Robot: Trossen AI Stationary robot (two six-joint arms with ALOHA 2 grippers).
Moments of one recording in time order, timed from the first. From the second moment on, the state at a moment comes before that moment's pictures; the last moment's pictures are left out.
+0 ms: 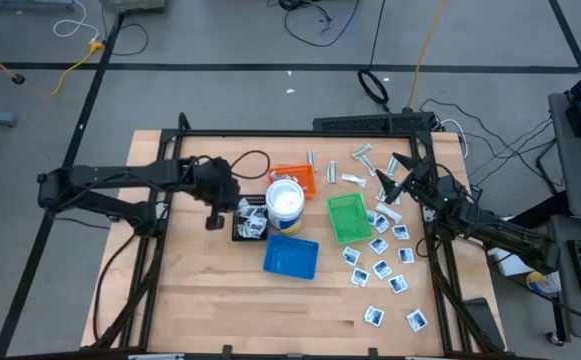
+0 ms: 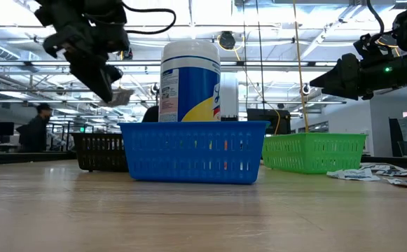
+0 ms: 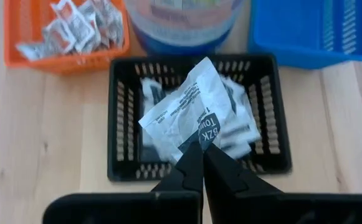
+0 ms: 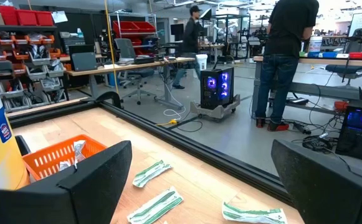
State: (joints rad) left arm 0.24 1.15 0.80 -0.66 0.19 0.23; right arm -0.47 0.13 0.01 0.13 0.29 0.04
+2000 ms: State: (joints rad) left arm 0.57 0.14 0.11 0.12 0.07 0.14; right arm -0.47 0.13 0.01 0.13 0.29 0.04
